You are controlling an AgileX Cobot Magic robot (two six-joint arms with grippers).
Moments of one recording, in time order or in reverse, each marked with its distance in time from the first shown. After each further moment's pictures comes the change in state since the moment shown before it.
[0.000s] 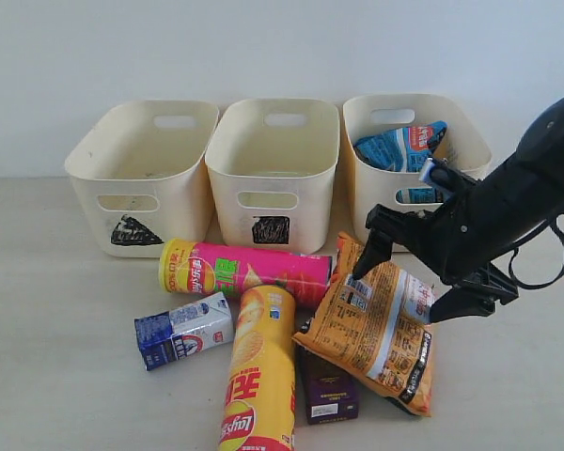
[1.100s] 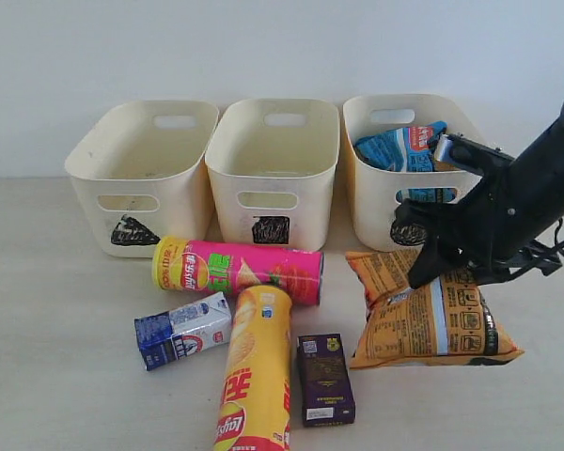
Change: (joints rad) left arm 0.000 0.000 0.000 0.000 0.000 0.000; right arm -0.045 -0.120 -0.002 -0.142 0.133 -0.115
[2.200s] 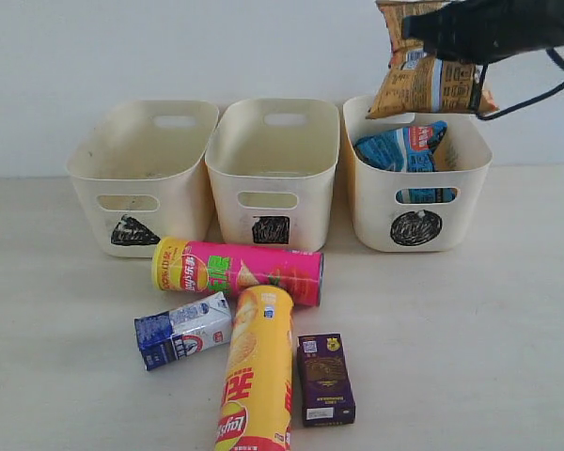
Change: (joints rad) left arm 0.000 0.000 0.000 0.000 0.000 0.000; right arm -0.002 0.113 -0.404 -0.084 -0.685 -0.177
